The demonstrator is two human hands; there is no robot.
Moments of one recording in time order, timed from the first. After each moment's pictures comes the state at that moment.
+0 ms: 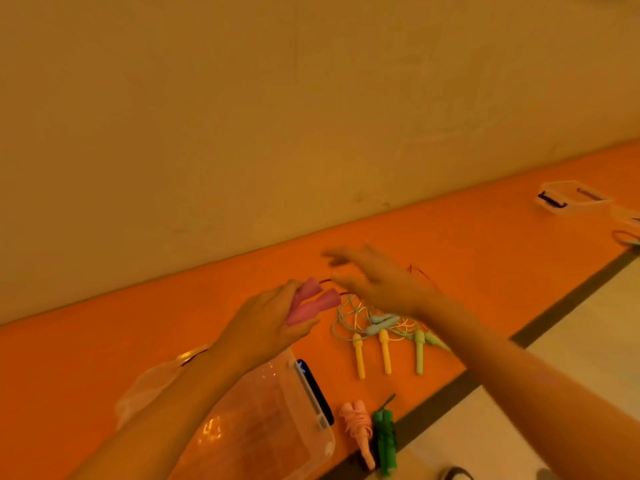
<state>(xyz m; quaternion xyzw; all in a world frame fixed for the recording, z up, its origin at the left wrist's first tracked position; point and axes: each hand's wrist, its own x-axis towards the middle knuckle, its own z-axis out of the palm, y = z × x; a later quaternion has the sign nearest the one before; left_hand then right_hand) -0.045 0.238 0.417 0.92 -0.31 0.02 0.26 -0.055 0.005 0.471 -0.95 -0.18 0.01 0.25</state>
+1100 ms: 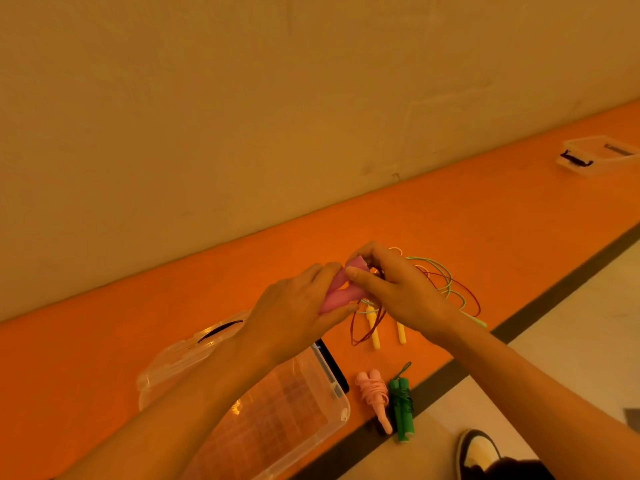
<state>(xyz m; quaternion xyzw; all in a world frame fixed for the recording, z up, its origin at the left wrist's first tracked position) -0.080 0.214 0.417 0.91 -0.37 0.07 0.20 -0.113 0.024 0.432 -0.84 -0.08 -0.05 0.53</state>
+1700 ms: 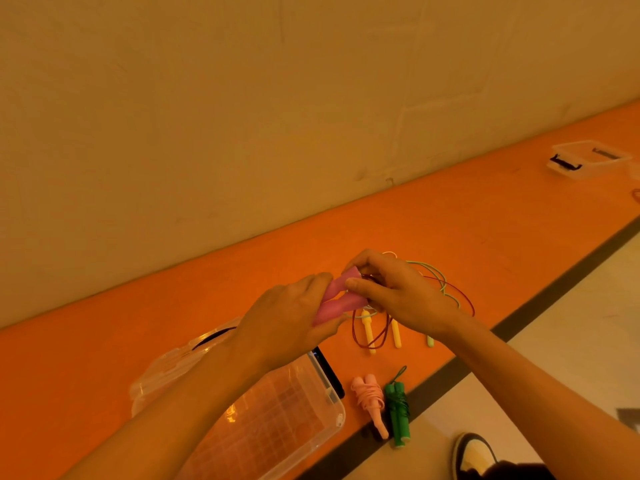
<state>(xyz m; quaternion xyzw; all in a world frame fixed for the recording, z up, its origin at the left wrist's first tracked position) -0.086 0.214 0.426 0.91 -0.38 0.05 0.16 -0.117 0.009 0.438 -0.86 -0.12 -0.01 0.50</state>
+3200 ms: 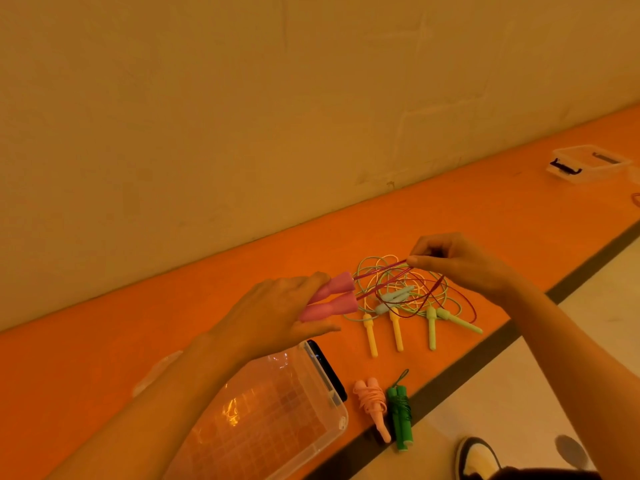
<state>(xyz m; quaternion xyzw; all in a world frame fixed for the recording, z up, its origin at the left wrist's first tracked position) -0.063 0.235 0.427 0.90 -0.41 0.03 0.12 -0.099 -0.081 0.451 -0.89 -0.03 0.01 0.46</state>
